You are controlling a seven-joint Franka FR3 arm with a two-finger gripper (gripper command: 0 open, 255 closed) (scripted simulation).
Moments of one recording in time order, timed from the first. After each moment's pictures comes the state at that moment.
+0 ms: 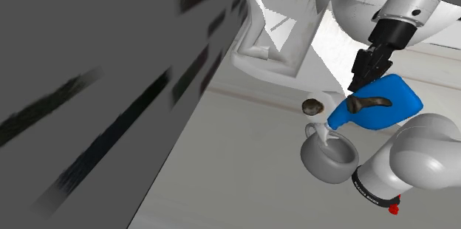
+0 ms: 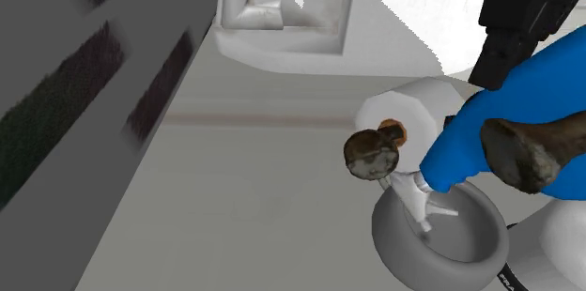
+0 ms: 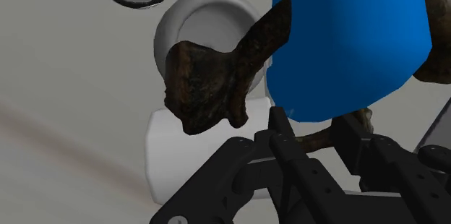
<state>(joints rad) -0.01 -1.08 -0.09 -2.55 0.26 1.36 0.28</state>
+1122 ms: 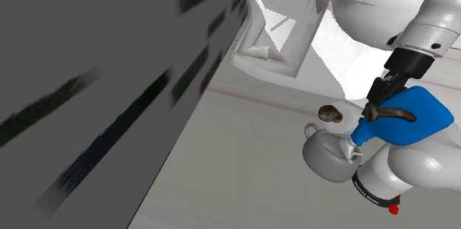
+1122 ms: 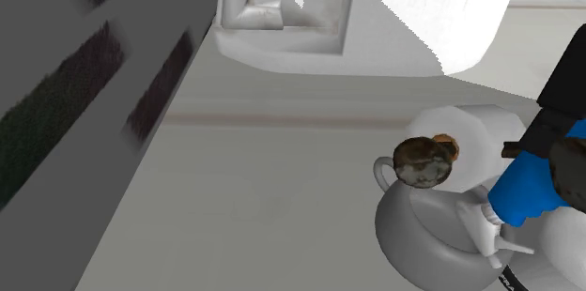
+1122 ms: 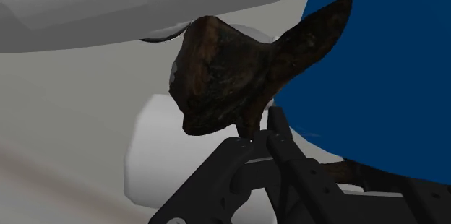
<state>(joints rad) -0.05 -1.37 -0.13 -2.76 0.23 1.29 0.27</state>
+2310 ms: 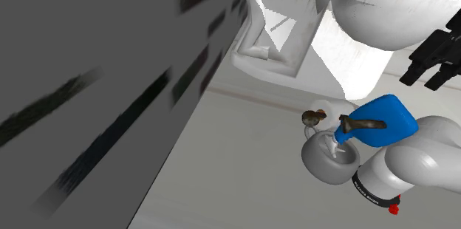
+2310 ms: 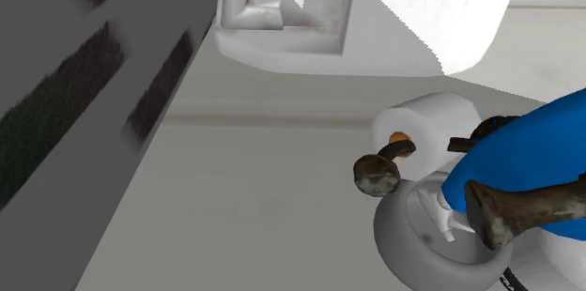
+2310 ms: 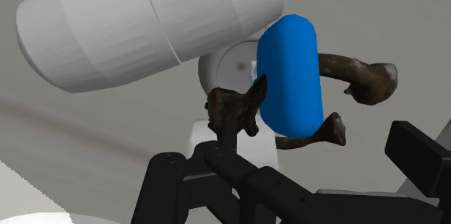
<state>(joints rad) -0.13 -1.35 0.02 -2.43 0.23 1.09 0.47</state>
